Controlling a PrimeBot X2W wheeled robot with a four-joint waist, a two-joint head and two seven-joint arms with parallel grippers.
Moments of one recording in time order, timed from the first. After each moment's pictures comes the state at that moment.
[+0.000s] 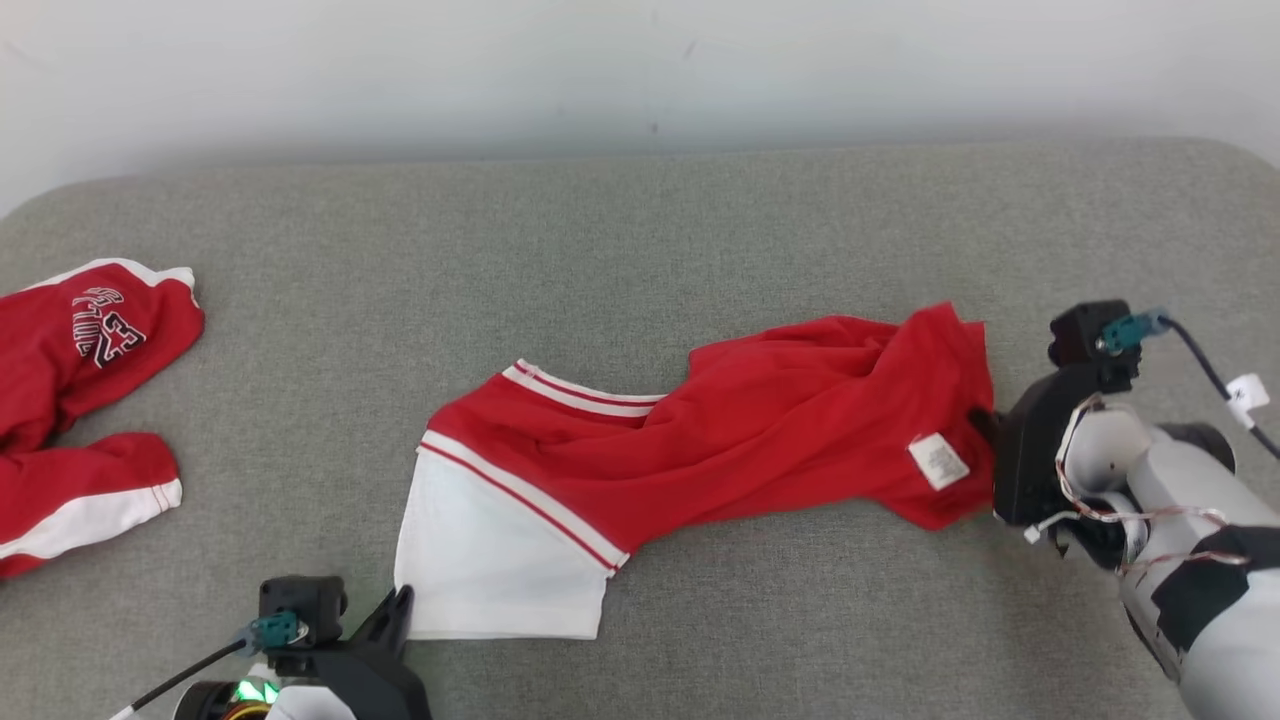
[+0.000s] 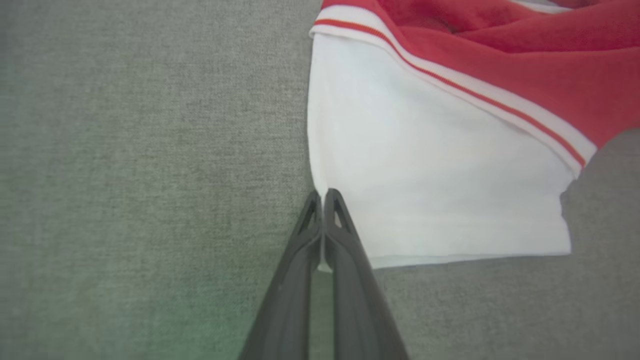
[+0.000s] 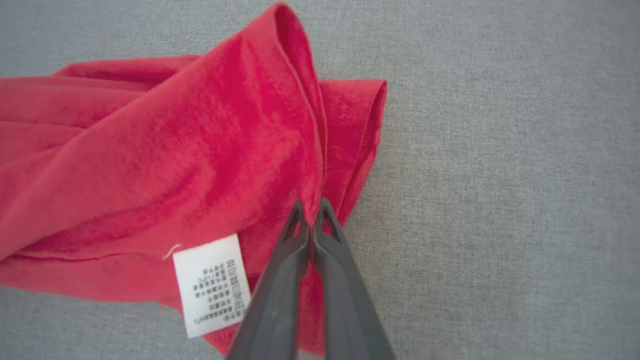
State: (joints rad) left arm -0.23 0.25 -0.32 0.39 -0.49 -0.01 0.15; right arm -0.77 -0.40 0.58 0.87 0.75 0.13 0.38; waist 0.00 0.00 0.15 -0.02
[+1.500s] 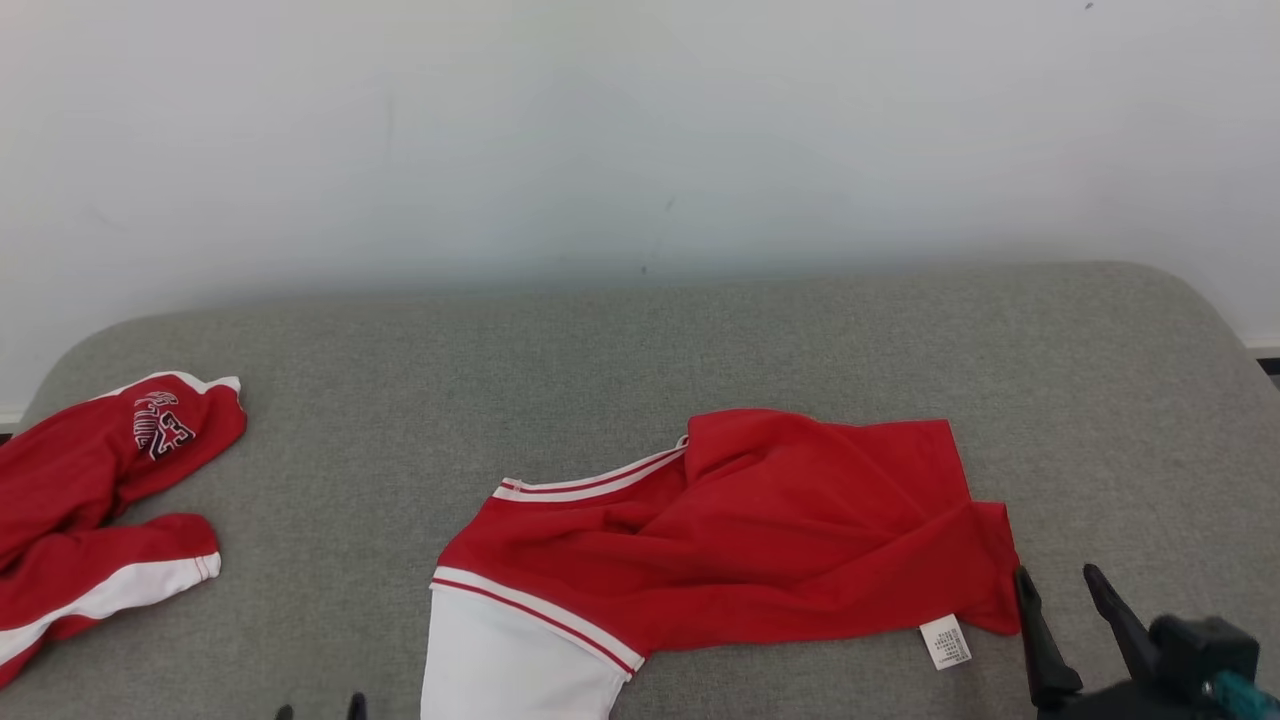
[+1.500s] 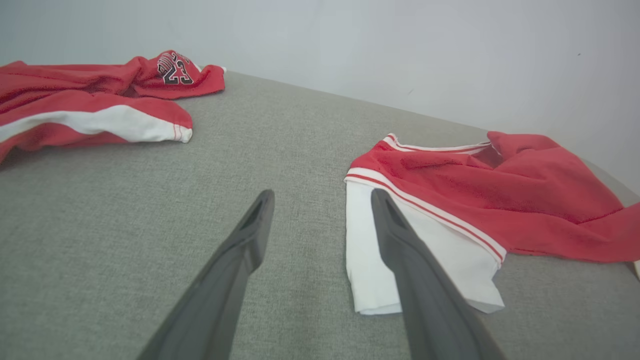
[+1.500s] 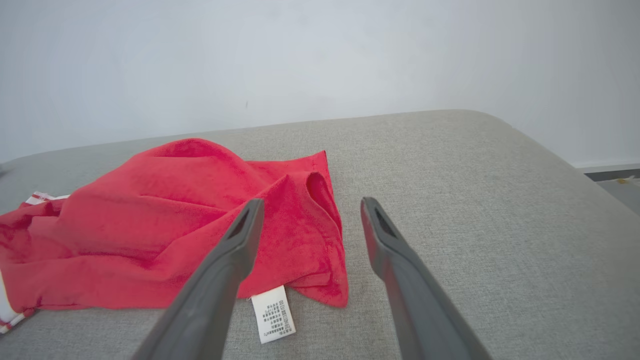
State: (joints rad) left arm 0.14 0.23 -0.20 0.22 -0.52 0.01 -0.26; right arm -0.07 -0.24 0.05 0.39 0.36 0.13 -0.10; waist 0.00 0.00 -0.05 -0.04
